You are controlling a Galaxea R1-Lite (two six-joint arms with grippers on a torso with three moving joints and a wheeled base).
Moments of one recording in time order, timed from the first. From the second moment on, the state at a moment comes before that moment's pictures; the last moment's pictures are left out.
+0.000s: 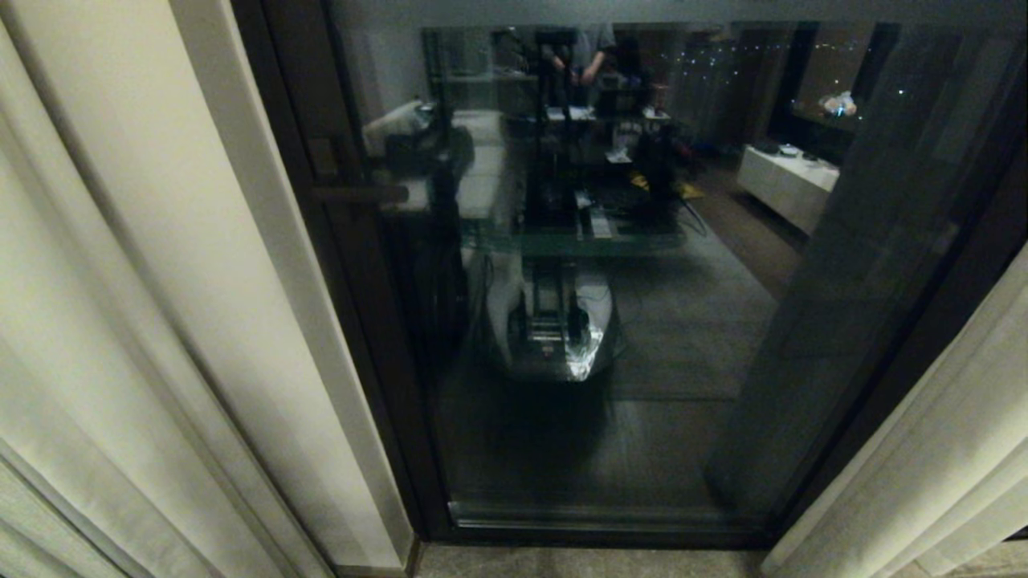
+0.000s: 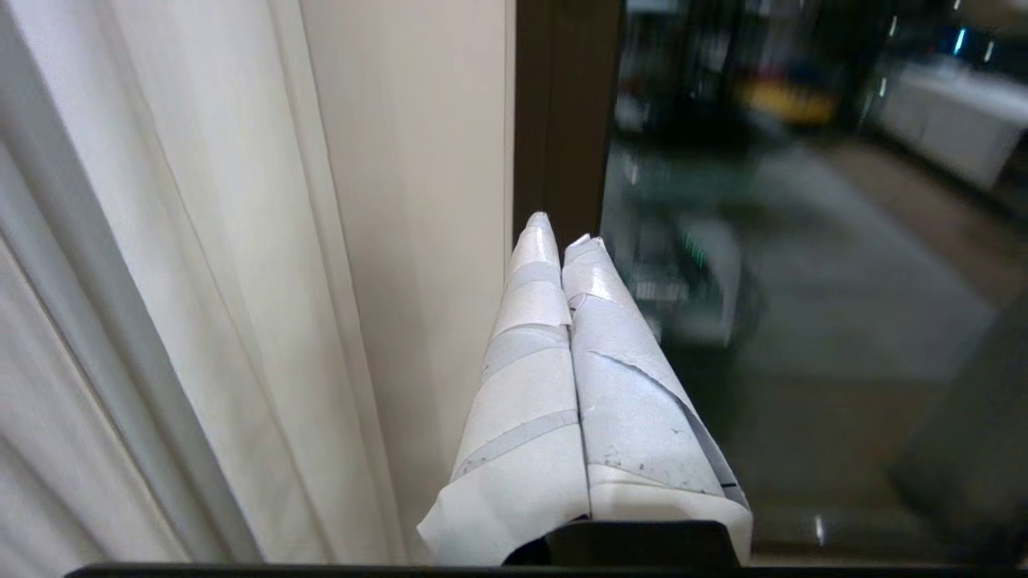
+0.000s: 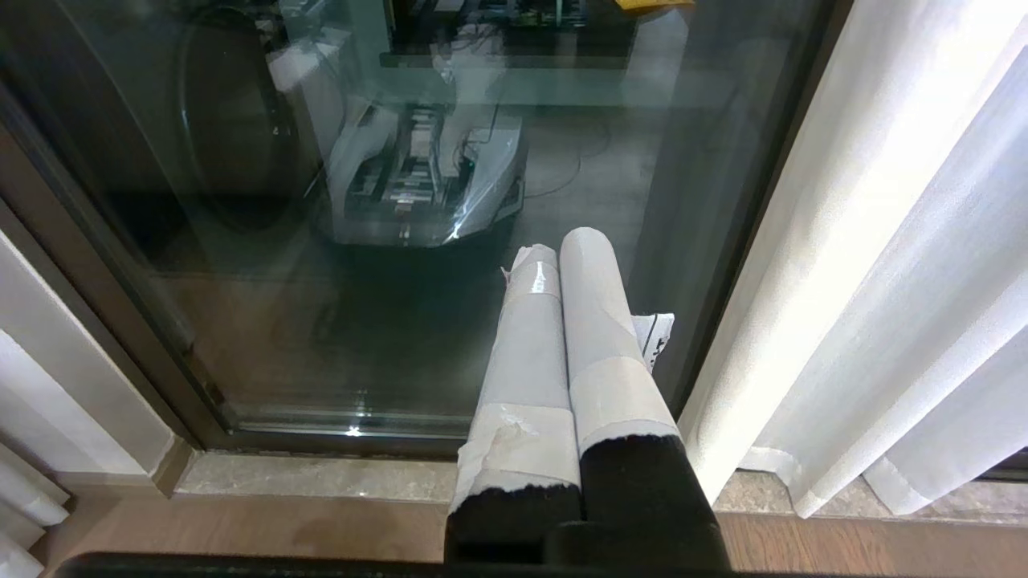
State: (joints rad) left arm -0.01 0.02 -0.19 0.06 0.01 -0.03; right arm 0.00 0.00 0.00 0.00 0.00 0.00
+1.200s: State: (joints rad) left arm 0.16 1.02 -1.32 0.06 0.52 0.03; right arm 0.00 0.00 0.00 0.00 0.00 0.00
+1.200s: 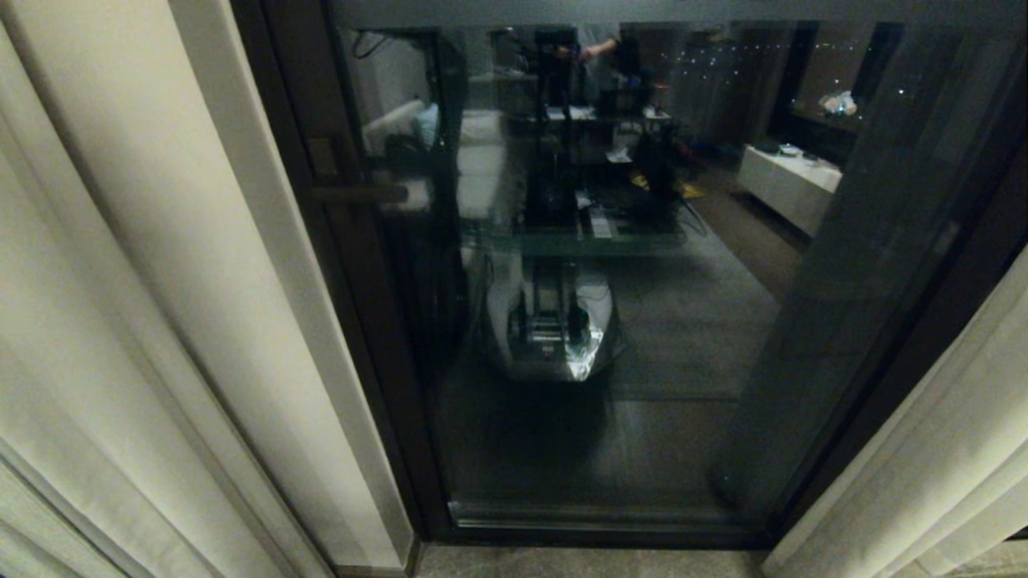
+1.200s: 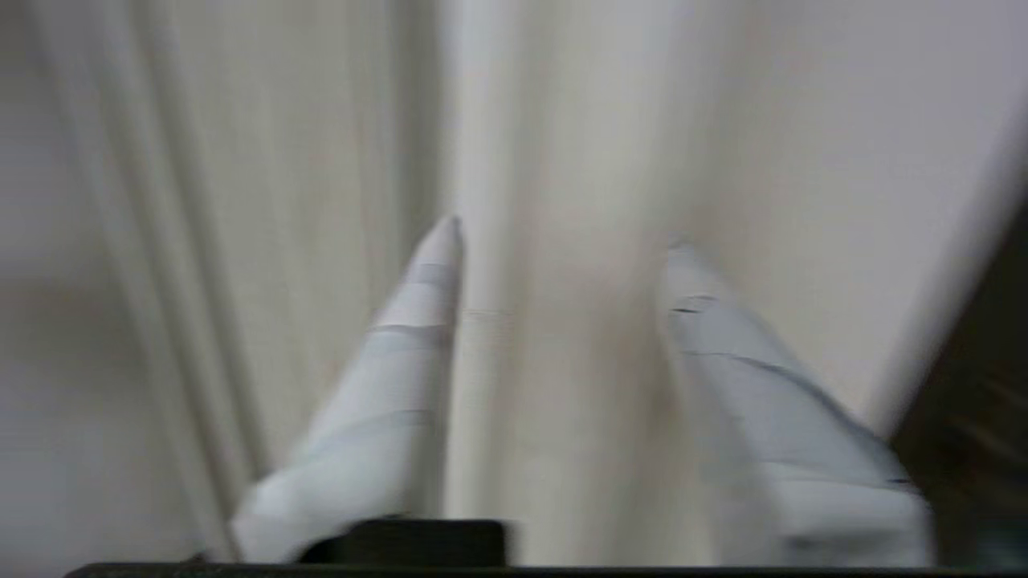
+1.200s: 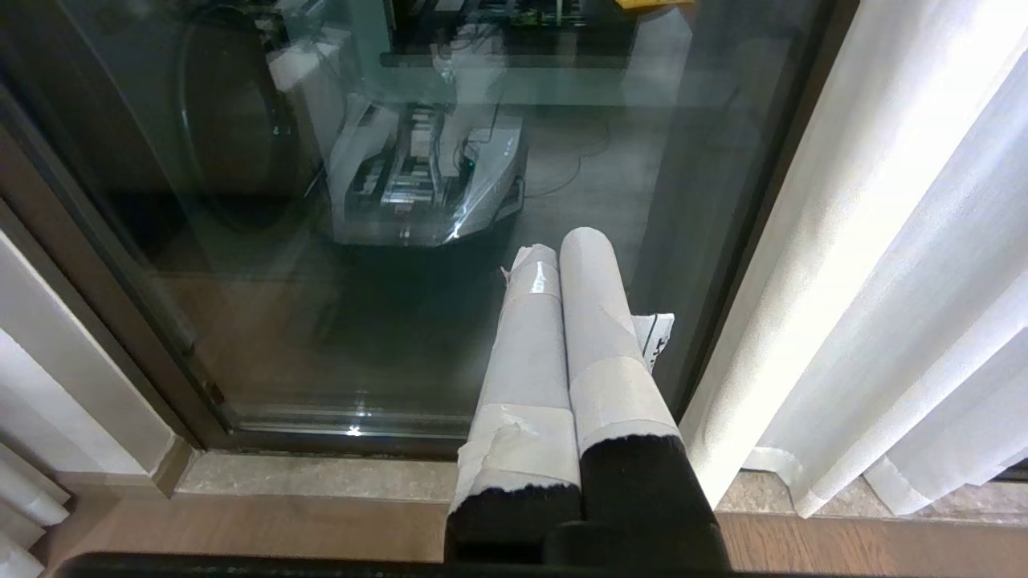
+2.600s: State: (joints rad) left arm 0.60 1.49 -1.70 0.06 0.15 -0.07; right arm 0.00 0.00 0.00 0.00 0.00 0.00
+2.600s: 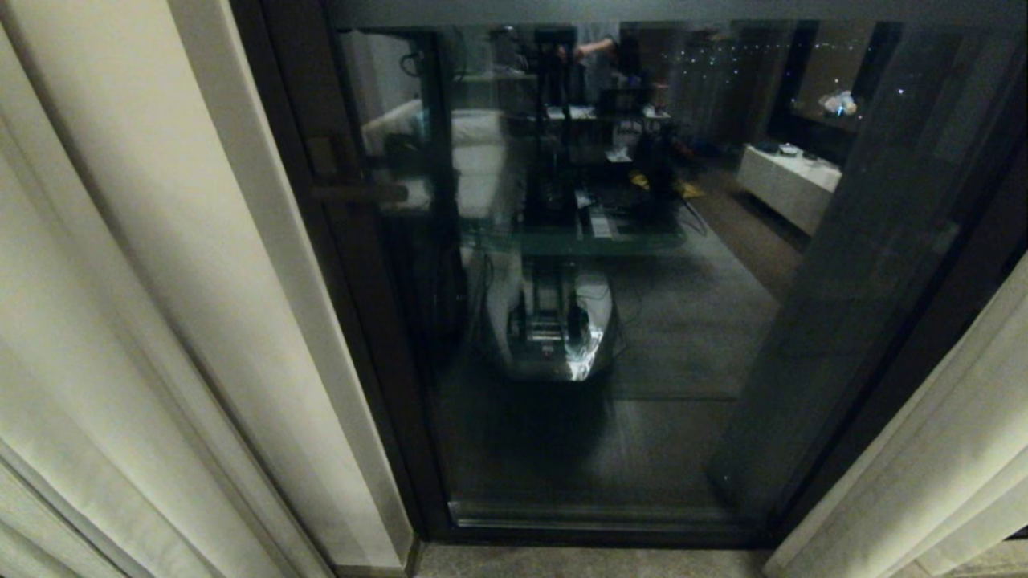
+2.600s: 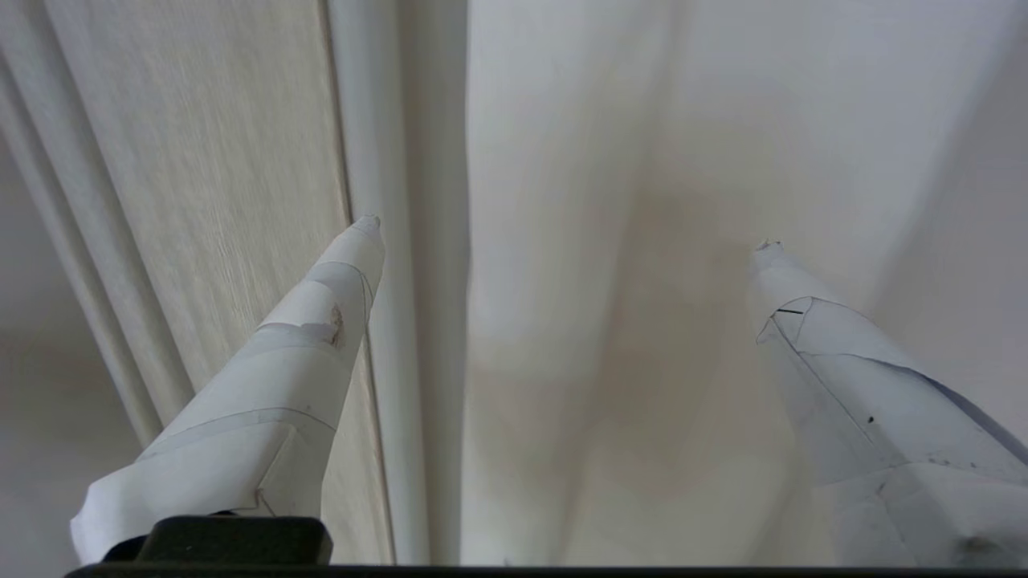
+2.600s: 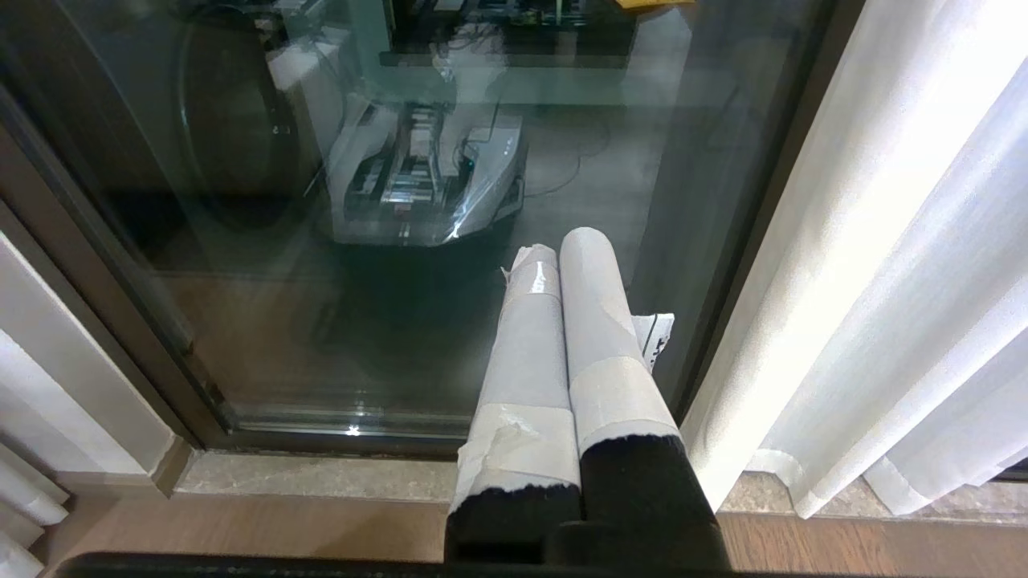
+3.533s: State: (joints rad) left arm 0.63 1.73 -1.94 0.05 -0.09 -0.14; right arm 0.00 0.00 0.00 0.00 0.00 0.00
